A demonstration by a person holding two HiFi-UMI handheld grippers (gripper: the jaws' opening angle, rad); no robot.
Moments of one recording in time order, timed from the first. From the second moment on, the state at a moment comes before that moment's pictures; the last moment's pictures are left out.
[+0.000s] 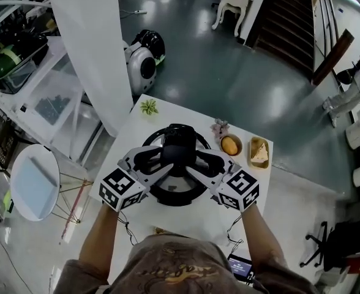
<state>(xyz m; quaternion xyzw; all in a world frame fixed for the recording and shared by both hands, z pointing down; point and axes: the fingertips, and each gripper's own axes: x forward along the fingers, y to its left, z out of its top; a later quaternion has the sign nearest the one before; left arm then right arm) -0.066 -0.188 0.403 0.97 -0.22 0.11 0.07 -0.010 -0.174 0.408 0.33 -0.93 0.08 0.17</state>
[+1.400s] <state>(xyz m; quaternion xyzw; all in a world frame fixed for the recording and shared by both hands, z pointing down) -0.076 -0.188 0.401 0.97 -0.23 0.11 0.04 -0.012 -0.160 0.404 0.33 -0.92 0.16 0.14</state>
